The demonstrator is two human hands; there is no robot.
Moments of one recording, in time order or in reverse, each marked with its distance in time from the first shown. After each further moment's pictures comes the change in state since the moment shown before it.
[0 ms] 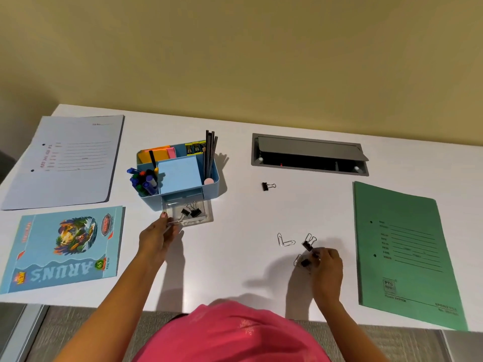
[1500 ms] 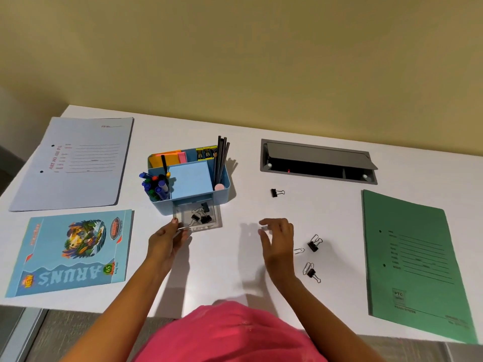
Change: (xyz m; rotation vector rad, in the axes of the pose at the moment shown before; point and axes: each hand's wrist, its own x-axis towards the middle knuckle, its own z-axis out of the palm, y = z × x) left_hand -0.006 0.007 -0.004 0.023 -0.057 -0.004; right_hand -0.014 -0.136 0.053 0.201 0.025 -0.496
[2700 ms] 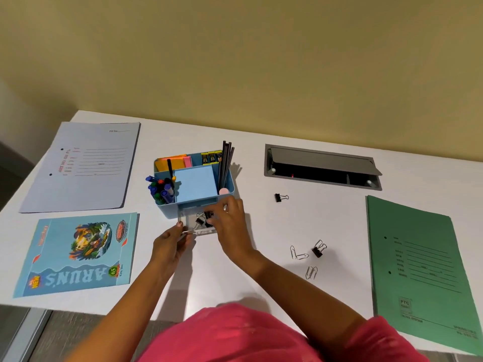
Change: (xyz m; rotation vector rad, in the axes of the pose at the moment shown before) left_hand -0.002 0.002 0.001 0.027 -0.004 0.001; right_hand 0.034 -0.086 0.062 -0.001 -0.252 -0.247
